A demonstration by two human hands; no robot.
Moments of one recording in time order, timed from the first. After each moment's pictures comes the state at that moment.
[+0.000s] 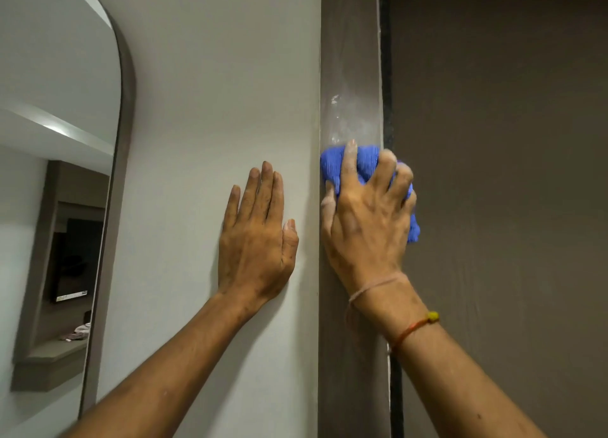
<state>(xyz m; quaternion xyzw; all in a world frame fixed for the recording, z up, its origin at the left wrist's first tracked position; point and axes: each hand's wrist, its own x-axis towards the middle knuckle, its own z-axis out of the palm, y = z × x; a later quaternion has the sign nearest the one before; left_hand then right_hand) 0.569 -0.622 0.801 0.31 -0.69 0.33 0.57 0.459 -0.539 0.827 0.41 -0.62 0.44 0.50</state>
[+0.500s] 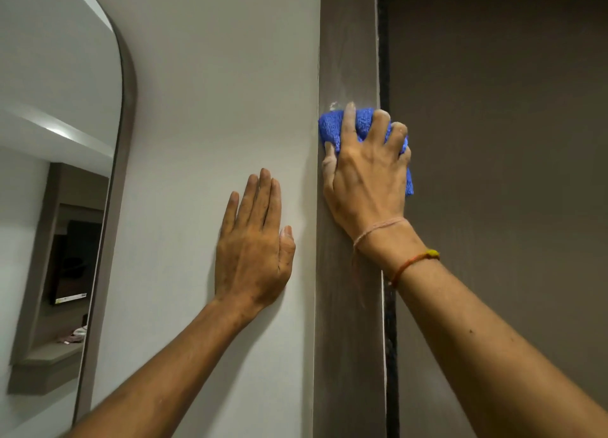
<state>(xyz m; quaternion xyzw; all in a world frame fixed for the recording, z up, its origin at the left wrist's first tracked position) 0.568 -0.624 0.798 0.31 -0.68 0.33 0.57 0.451 -0.540 0.884 0.45 -0.59 0.43 0.52</state>
